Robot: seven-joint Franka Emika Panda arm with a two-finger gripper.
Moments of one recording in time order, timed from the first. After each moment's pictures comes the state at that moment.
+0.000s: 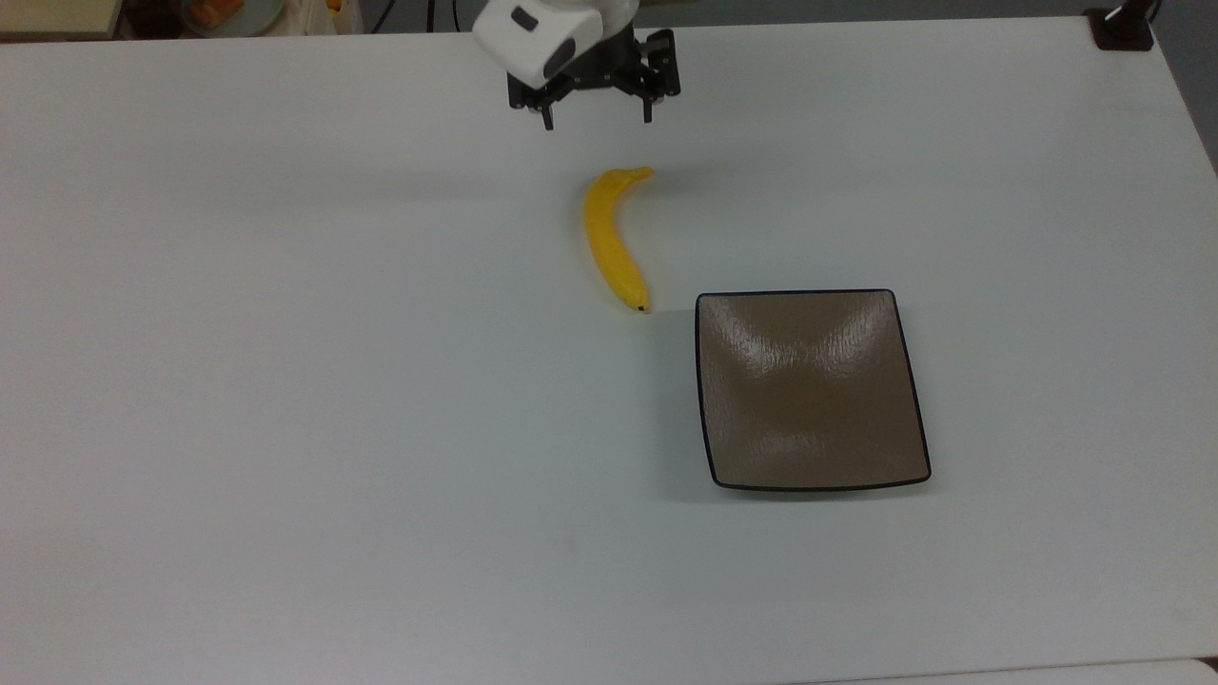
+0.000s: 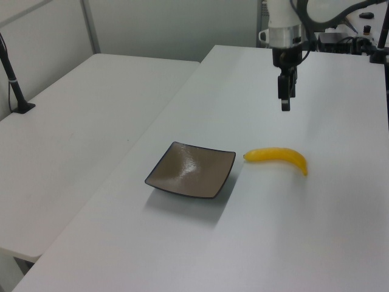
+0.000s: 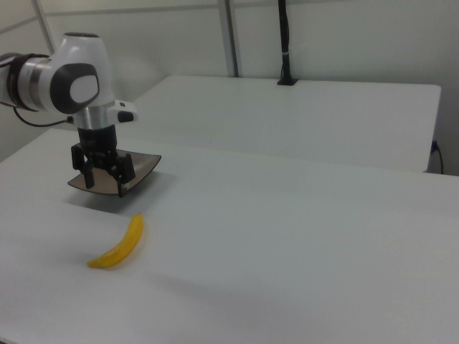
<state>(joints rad) 0.20 0.08 0.02 -1.83 0.08 1.79 0.06</state>
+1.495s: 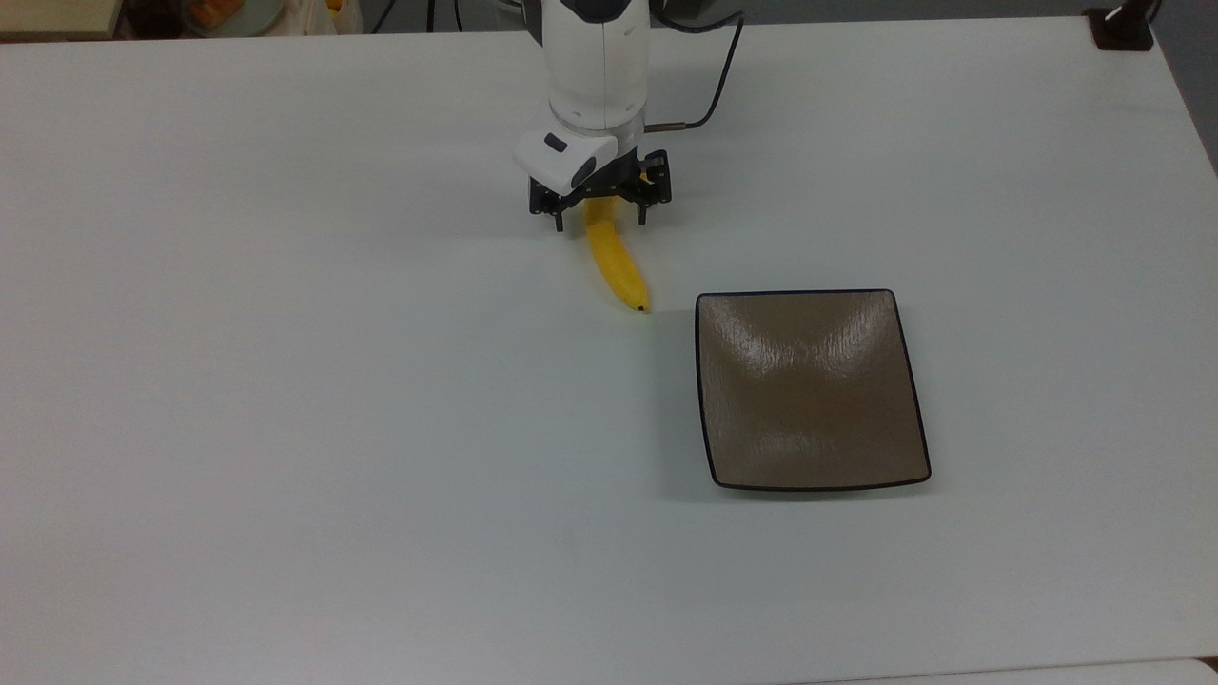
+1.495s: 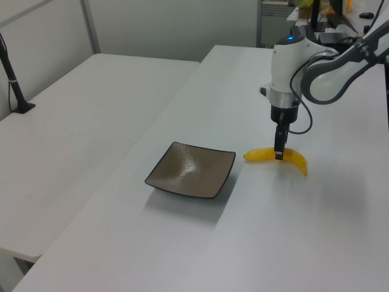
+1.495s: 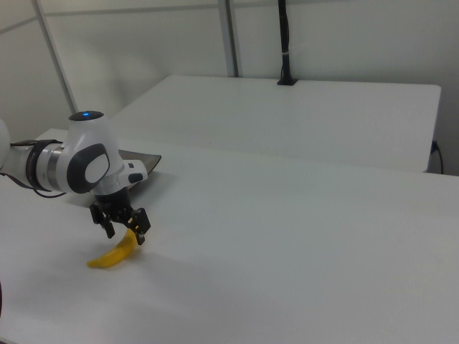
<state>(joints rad) 0.22 0.18 0.02 -2.15 0.01 2.33 0.06</state>
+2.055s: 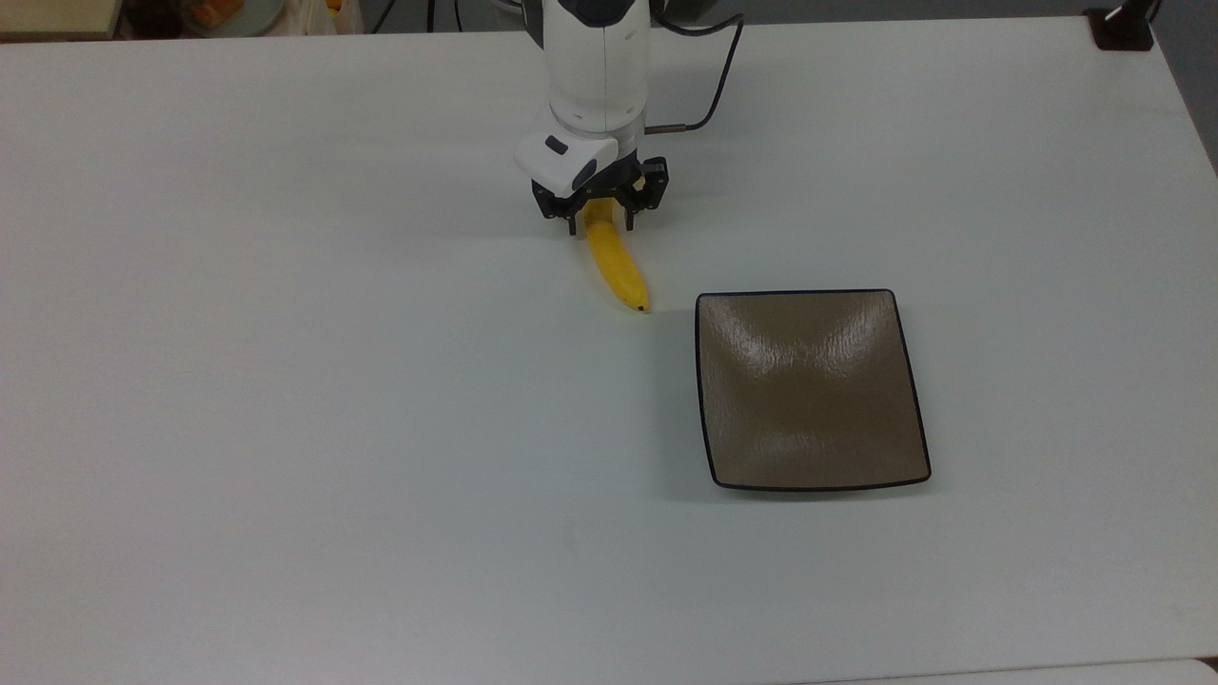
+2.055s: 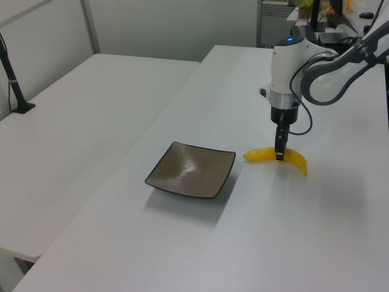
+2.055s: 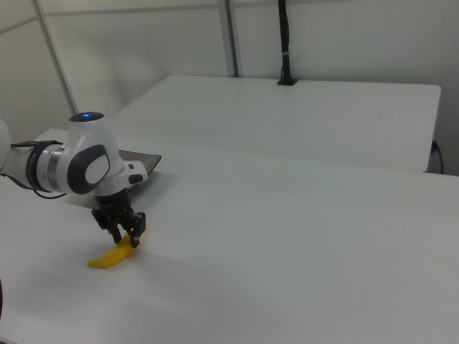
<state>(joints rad) 0.22 0.18 0.03 -2.15 0.01 2.33 0.06</state>
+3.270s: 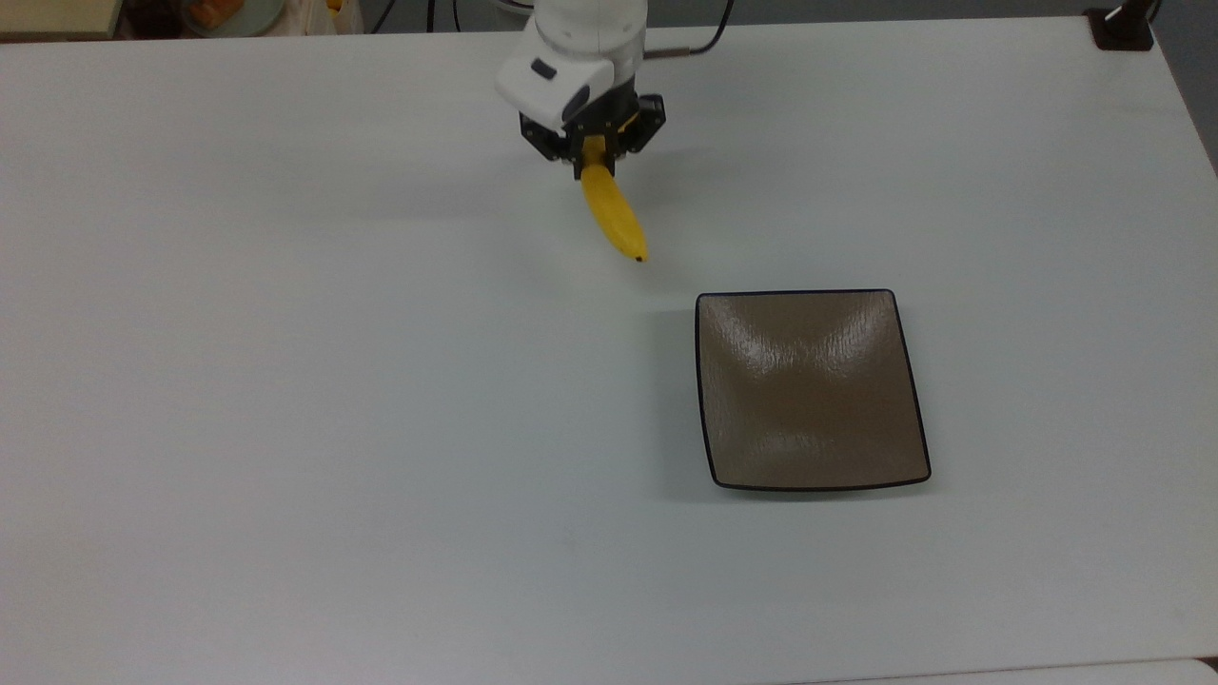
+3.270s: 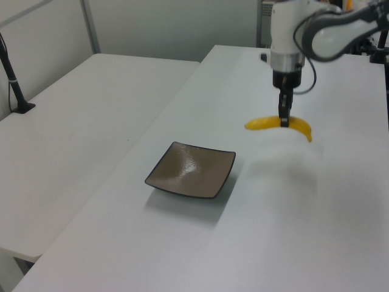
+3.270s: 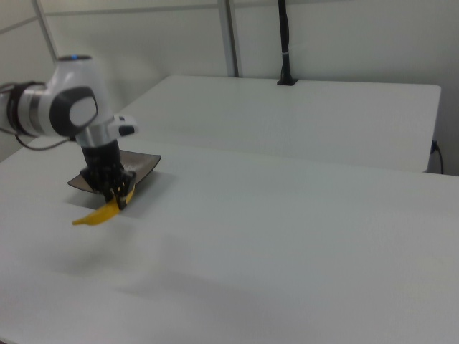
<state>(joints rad) 0.21 0.06 0.02 -1.98 0.01 1.99 0.03</state>
